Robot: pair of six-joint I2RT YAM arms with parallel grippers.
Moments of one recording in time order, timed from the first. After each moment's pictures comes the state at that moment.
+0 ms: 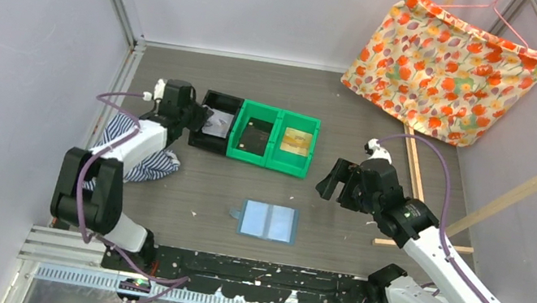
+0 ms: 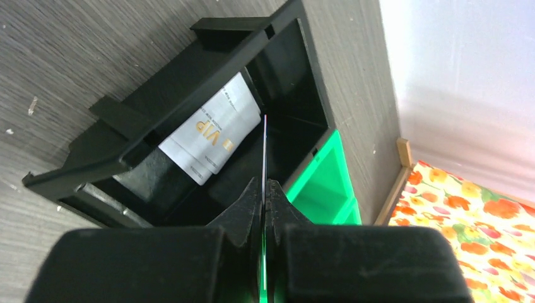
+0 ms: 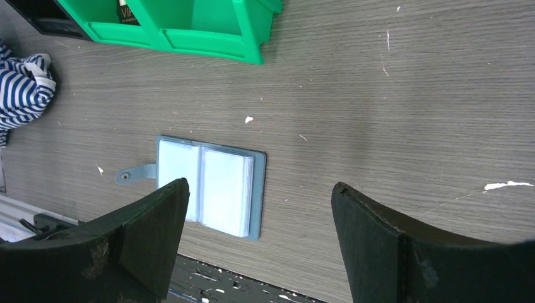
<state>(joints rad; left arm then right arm) -0.16 1.45 0.90 -0.07 -0.06 -1.21 0.58 0.86 0.74 -0.61 0.07 0.68</state>
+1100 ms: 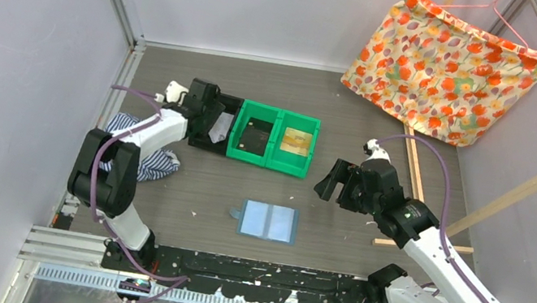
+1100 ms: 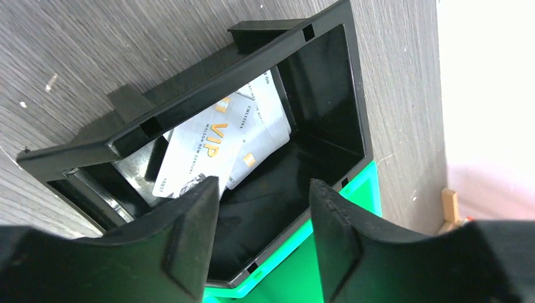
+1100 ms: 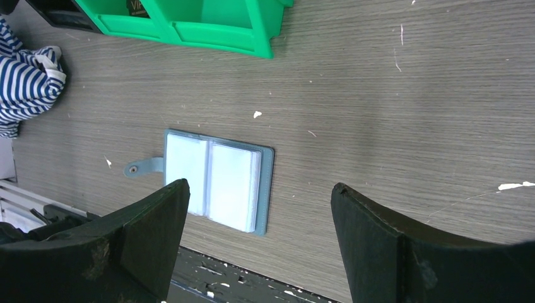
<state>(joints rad) -0.28 1.62 1.05 -0.23 -0.31 -1.33 0.58 0.85 0.74 -0.61 0.04 0.69</state>
